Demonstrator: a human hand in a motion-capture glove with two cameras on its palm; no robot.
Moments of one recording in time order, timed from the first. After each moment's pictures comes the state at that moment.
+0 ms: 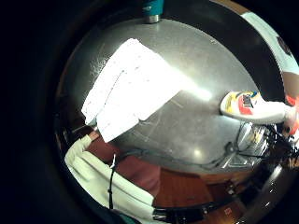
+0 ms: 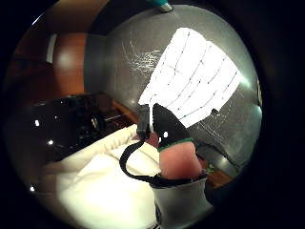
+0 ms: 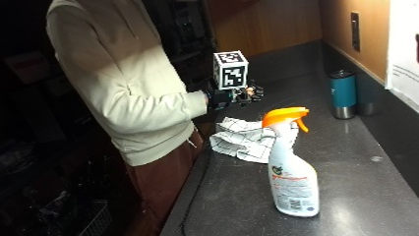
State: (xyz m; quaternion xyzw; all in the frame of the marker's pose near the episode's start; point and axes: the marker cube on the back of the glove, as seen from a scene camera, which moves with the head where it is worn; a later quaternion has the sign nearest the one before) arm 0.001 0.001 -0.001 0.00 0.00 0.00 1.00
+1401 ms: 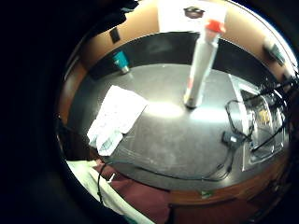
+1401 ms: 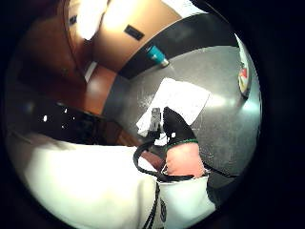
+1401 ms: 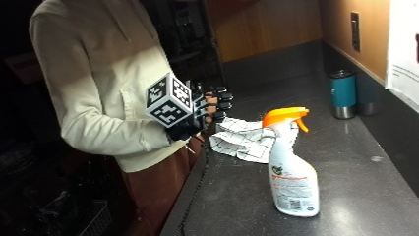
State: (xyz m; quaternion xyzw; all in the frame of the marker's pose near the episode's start) arm 0.133 0.133 -0.034 0.32 -0.09 0.07 0.94
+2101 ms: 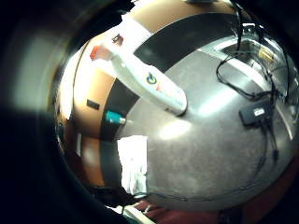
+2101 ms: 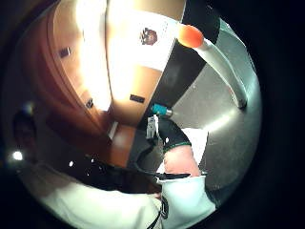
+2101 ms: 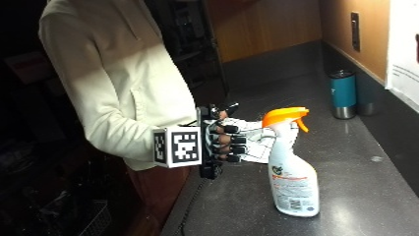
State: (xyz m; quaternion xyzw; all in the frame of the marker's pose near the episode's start) arm 0.221 0.101 -0.019 0.47 -0.32 0.24 0.79
